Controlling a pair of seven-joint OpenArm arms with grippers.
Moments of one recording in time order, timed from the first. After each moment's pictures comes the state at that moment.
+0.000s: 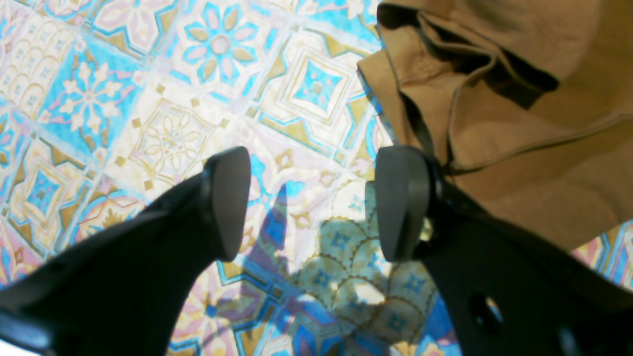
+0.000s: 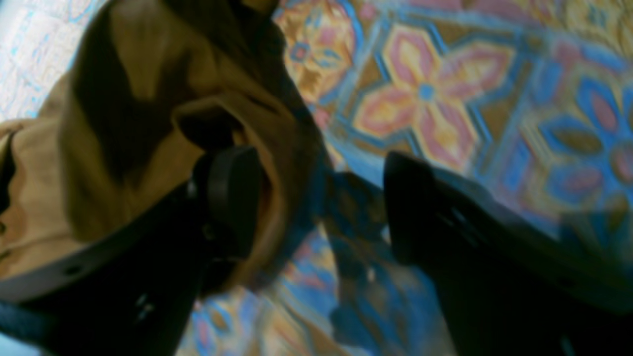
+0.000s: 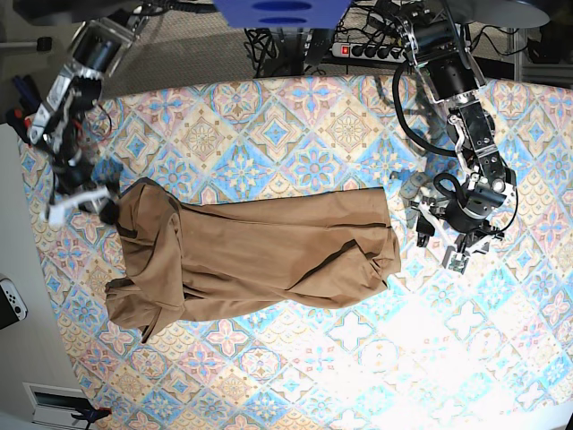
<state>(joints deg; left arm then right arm) -5.5 -7.3 -23.3 92.1 -1.1 -36.1 45.7 -0.7 13.7 33.8 80.2 35.7 24.8 -44.8</state>
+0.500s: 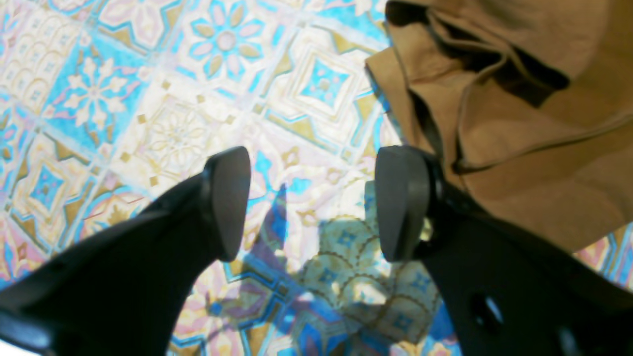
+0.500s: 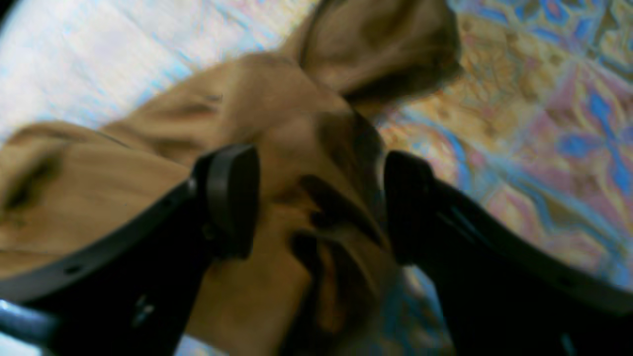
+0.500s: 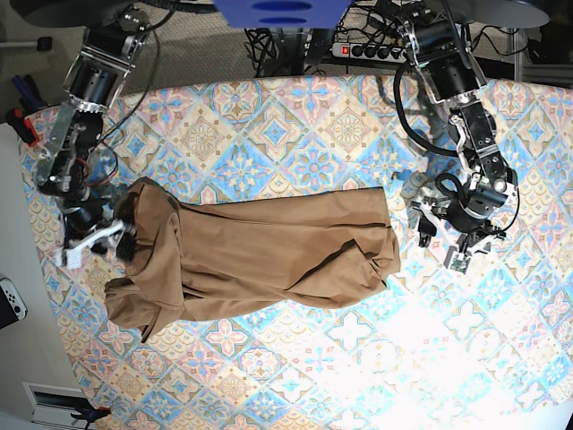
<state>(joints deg) -5.5 -7.6 -23.4 92.1 -1.2 -36.1 45.7 6.4 15.7 26.3 78.2 27.5 25.5 -44.3</state>
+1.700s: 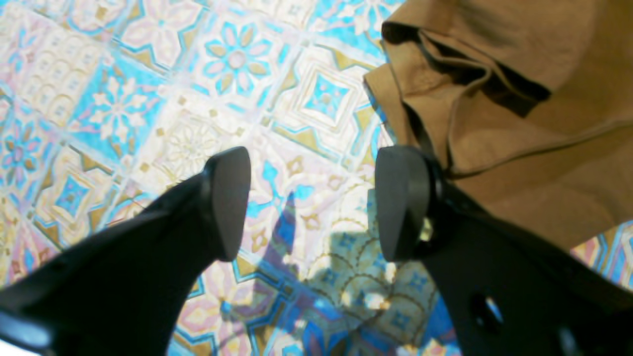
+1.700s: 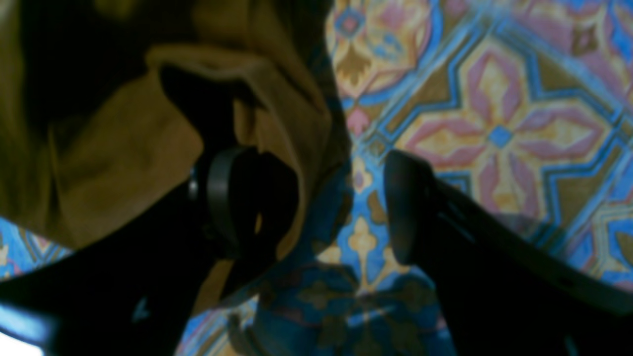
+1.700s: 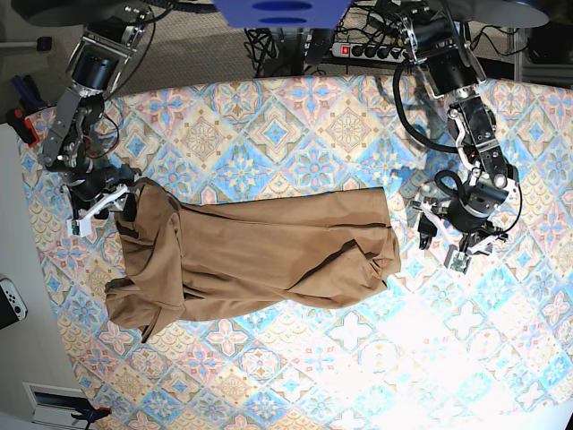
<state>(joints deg) -4.3 -7.2 -23.3 95.8 -1.1 -36.1 45.7 2.9 15.9 28.9 71.7 19.2 33.9 -39.6</state>
